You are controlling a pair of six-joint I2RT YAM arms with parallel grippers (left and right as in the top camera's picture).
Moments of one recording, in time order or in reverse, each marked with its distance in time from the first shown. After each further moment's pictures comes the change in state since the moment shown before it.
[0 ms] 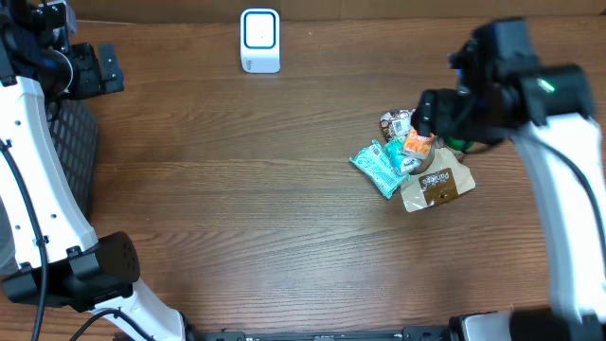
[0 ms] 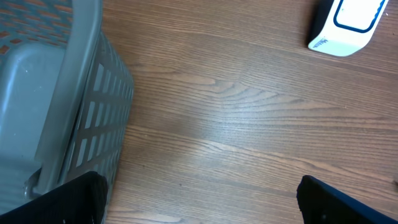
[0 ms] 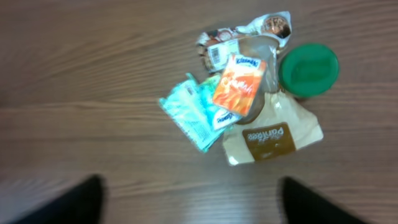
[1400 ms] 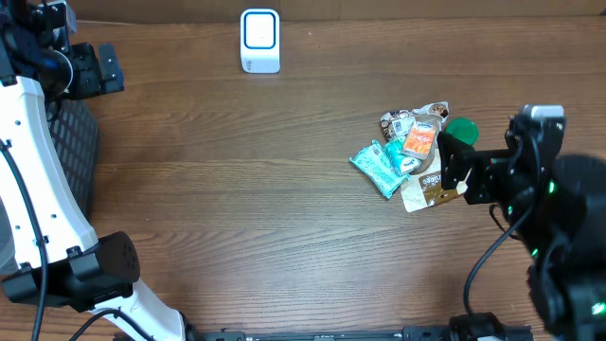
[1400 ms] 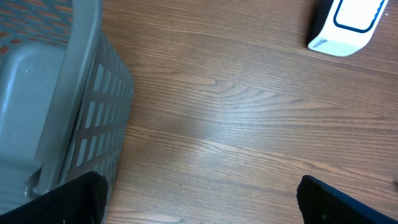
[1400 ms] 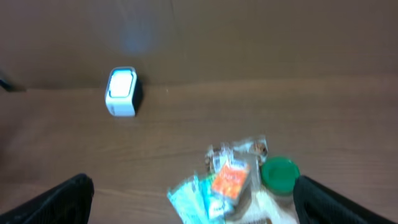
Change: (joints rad) left arm 0.000 0.000 0.000 0.000 0.000 0.000; right arm 0.000 -0.726 -0.620 0.623 0.061 -0.067
